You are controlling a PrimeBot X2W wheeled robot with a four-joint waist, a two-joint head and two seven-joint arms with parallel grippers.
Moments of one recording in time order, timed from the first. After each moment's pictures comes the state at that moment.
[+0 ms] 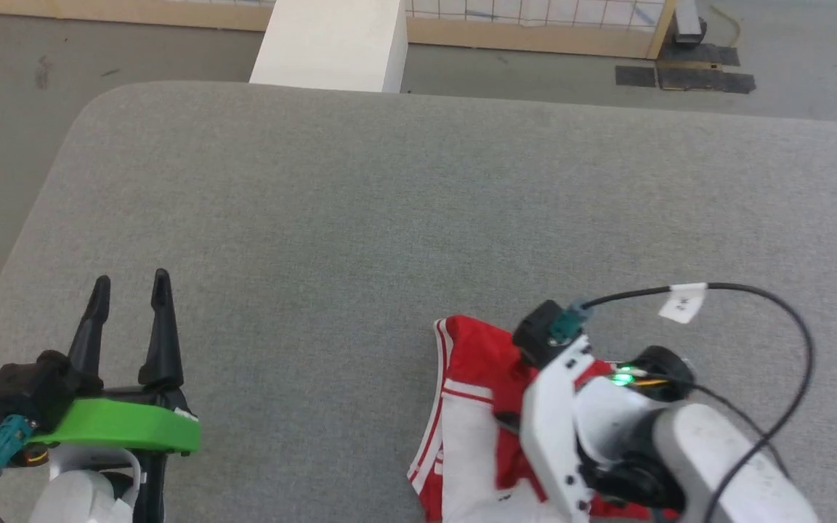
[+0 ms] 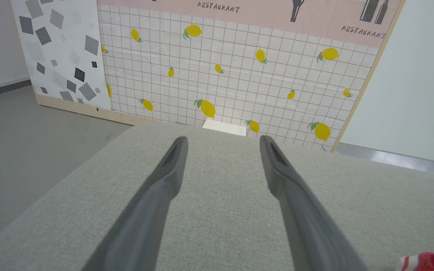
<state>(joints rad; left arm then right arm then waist) -0.07 0.28 -0.03 0.01 -0.46 -0.03 -0.26 -0.31 -0.23 0.53 0.00 0.50 0.13 0.94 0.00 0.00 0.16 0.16</state>
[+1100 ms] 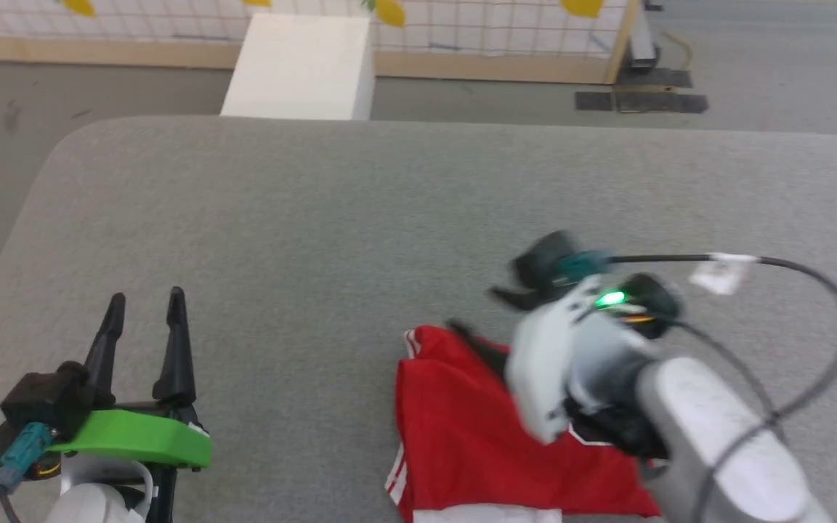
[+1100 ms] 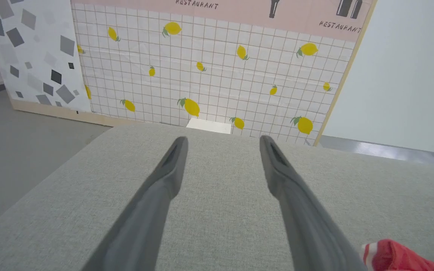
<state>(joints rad) -0.04 0.29 -0.06 0.00 -0.45 0.00 -0.23 -0.43 -0.14 0.52 0.08 0.41 0.13 0.62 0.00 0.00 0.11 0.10</state>
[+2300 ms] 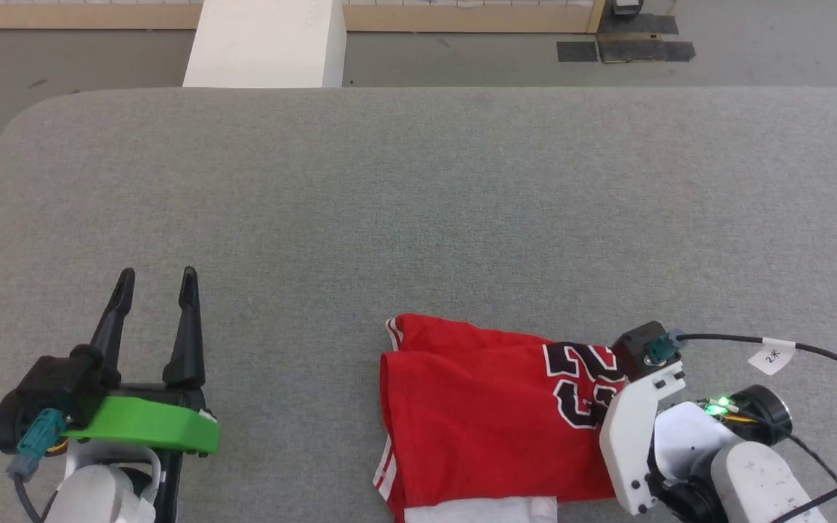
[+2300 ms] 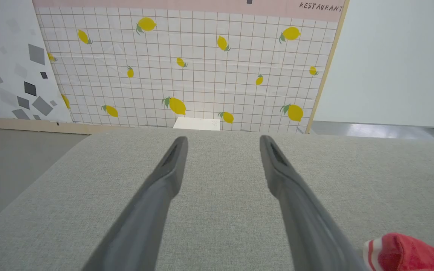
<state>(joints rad) -0.08 0.28 -0.07 0.01 -0.36 -0.03 -0.26 -0.15 -0.15 0.22 0.12 0.16 0.13 0.77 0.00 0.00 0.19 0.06</state>
